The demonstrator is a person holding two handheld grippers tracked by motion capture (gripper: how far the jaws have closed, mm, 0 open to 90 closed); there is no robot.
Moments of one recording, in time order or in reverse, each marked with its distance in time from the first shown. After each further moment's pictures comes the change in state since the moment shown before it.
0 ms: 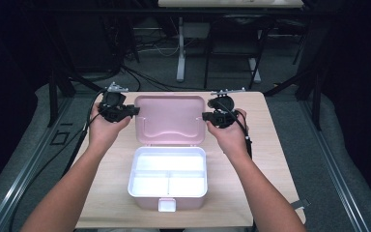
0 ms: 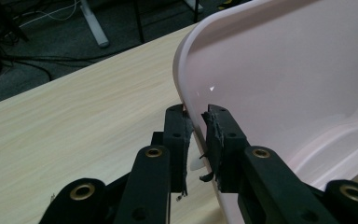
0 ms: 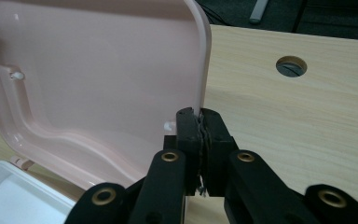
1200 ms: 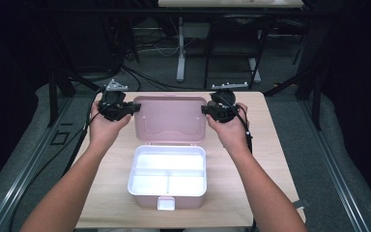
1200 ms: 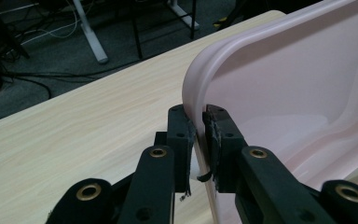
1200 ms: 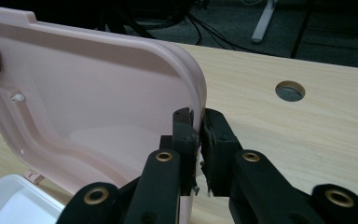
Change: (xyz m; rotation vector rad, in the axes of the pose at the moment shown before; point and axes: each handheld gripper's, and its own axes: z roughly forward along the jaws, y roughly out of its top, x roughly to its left) left arm -0.005 0.005 -0.009 -0.065 -0.007 0.008; right arm -0.001 0.014 -0.006 -0.064 0.021 -0.025
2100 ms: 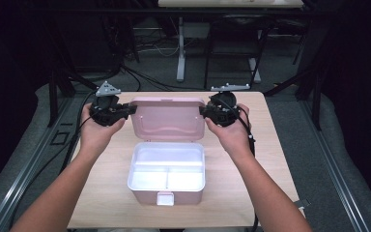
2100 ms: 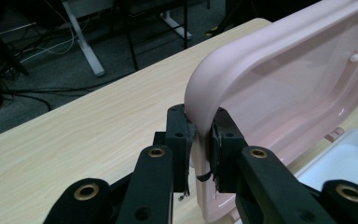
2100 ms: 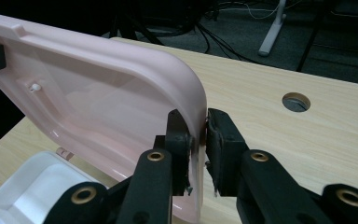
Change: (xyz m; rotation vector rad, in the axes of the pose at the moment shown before) left arm -0.007 -0.006 -0.031 -0.039 -0.029 0.055; right arm 0.013 -0.004 -0.021 -0.051 0.033 -0.053
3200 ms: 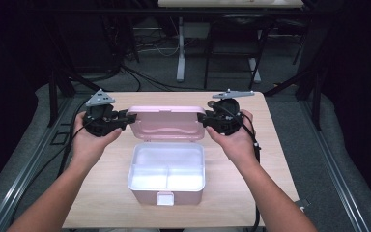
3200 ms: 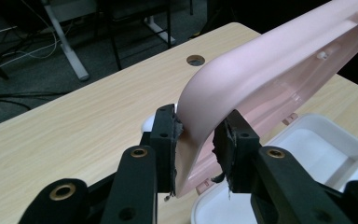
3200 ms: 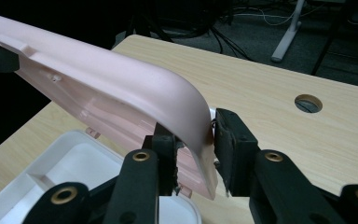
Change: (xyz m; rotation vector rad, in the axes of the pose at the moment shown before) left arm -0.014 -0.014 -0.027 -0.031 -0.065 -0.005; right arm 0.012 -0.011 -0.026 -0.006 0.055 -0.050
